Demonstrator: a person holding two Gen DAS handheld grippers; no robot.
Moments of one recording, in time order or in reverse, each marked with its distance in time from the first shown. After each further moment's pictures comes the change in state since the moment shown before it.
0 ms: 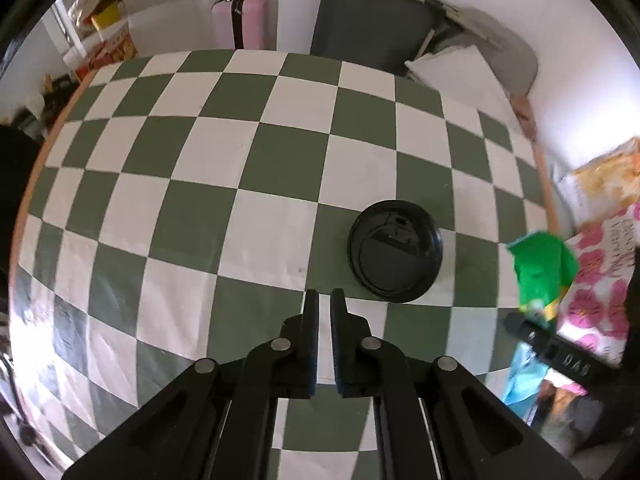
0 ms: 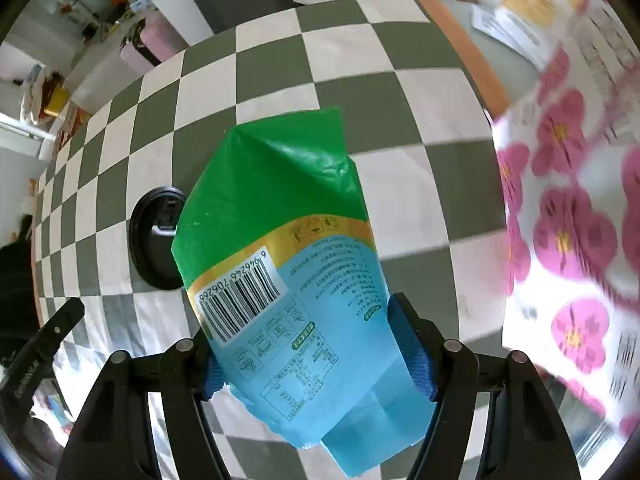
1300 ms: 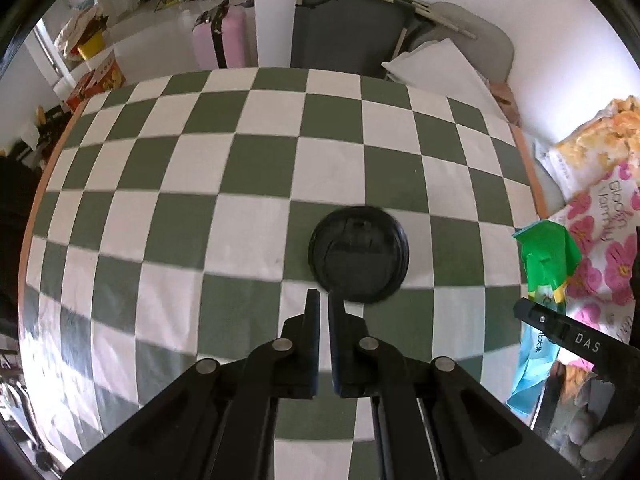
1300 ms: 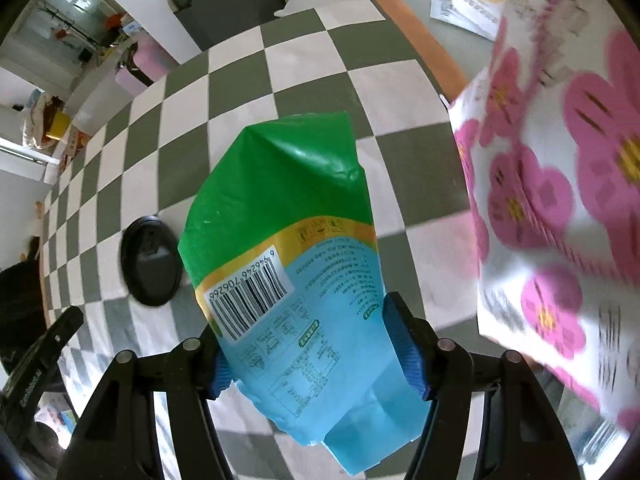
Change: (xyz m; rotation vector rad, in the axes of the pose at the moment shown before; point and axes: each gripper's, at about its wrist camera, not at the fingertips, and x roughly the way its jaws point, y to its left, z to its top) left arm -0.019 -0.032 -0.021 0.077 -0.038 0.026; right arm -0.020 -0.036 -0.028 0.052 -0.047 0.038
